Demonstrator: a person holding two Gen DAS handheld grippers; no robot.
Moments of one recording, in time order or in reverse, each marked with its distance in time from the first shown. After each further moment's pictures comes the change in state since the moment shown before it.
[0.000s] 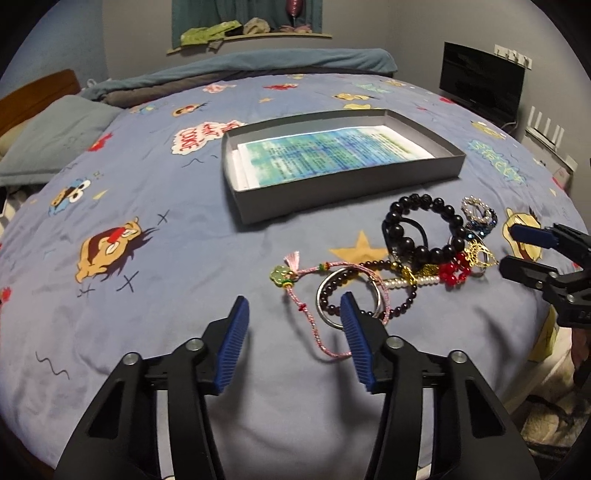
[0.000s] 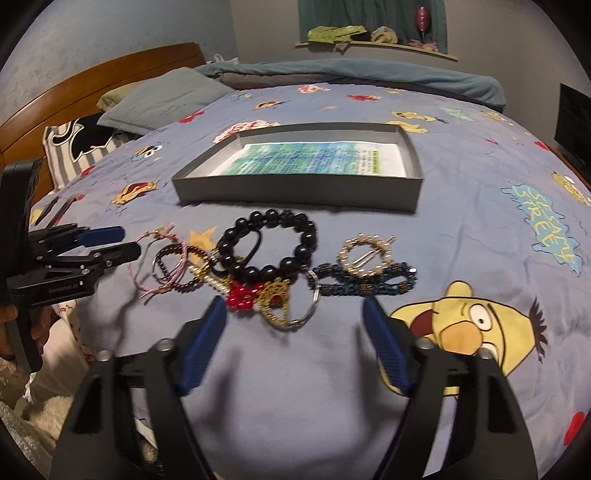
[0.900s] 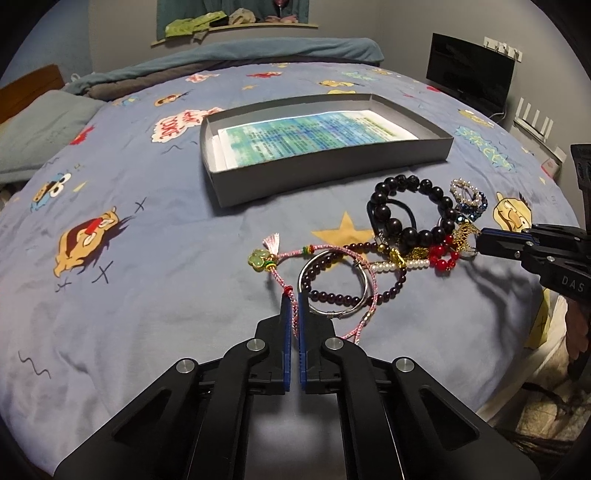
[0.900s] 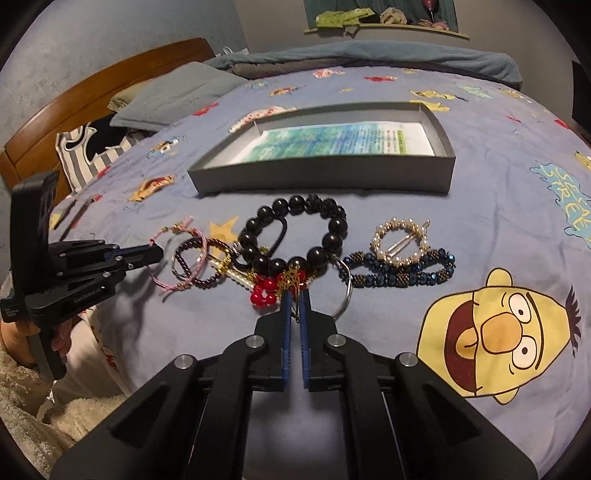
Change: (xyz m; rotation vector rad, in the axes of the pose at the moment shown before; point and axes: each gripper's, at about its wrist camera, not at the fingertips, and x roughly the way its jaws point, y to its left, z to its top) left arm 0.010 -0.005 -0.003 0.019 0.034 -0.053; right arm 0.012 0.000 0.002 0.044 0.037 0.100
